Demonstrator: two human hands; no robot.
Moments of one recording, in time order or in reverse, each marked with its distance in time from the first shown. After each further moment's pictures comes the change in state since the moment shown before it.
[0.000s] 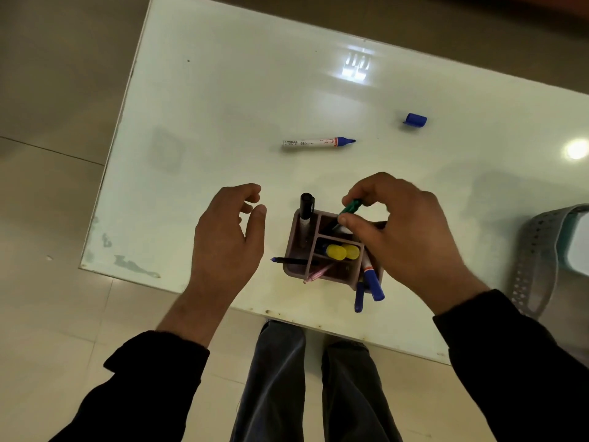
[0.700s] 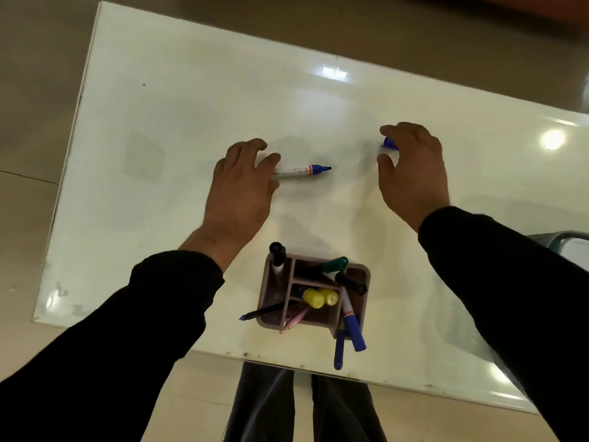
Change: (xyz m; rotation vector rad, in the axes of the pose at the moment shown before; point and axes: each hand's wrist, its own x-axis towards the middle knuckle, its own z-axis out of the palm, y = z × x) left_hand 0.128 -0.008 0.074 0.531 -0.258 0.270; right_hand 0.127 0.108 -0.003 -0.166 0.212 0.172
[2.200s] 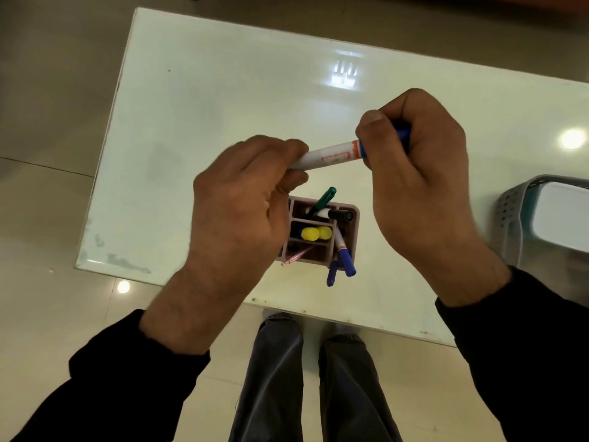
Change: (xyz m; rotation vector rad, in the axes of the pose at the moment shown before) left_hand -0.125 0.112 -0.125 -0.285 0.376 0.165; right_hand -0.151 -0.116 -0.103 0.638 0.124 -0.084
